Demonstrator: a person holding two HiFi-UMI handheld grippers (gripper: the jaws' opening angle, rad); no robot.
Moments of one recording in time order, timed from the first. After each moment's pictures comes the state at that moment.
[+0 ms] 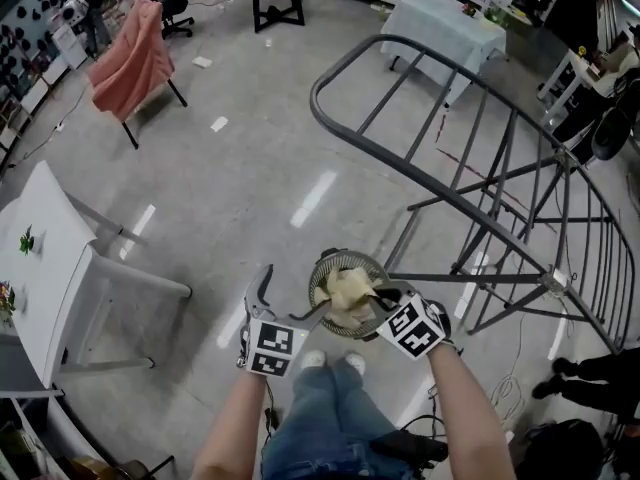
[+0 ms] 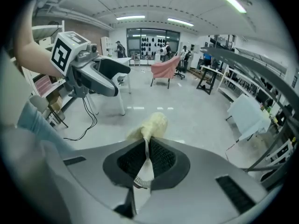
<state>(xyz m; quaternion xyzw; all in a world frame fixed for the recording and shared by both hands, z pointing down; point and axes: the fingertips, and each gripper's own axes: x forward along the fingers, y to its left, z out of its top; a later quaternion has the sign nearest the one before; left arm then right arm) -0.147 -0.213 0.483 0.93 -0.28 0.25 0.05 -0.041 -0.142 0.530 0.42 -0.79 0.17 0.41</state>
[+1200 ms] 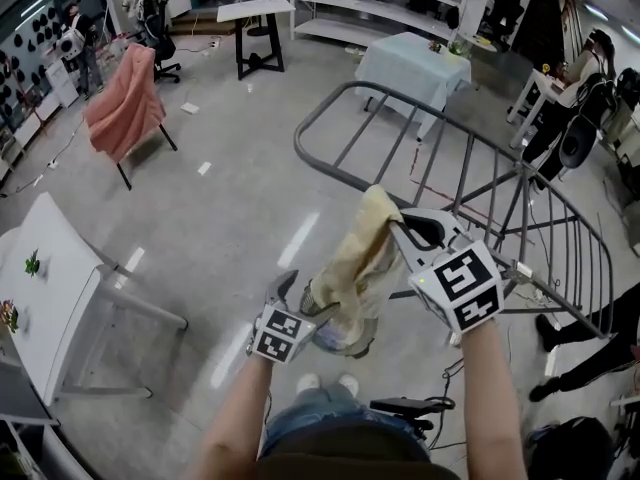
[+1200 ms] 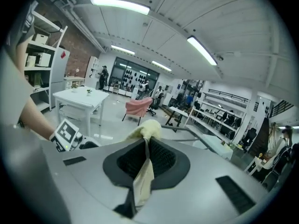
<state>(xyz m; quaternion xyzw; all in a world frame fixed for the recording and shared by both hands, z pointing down) -0.099 -0.177 0.435 0.96 -0.16 0.22 0.05 -0.001 -0.171 0.208 0.59 -0.75 -0.02 0.28</state>
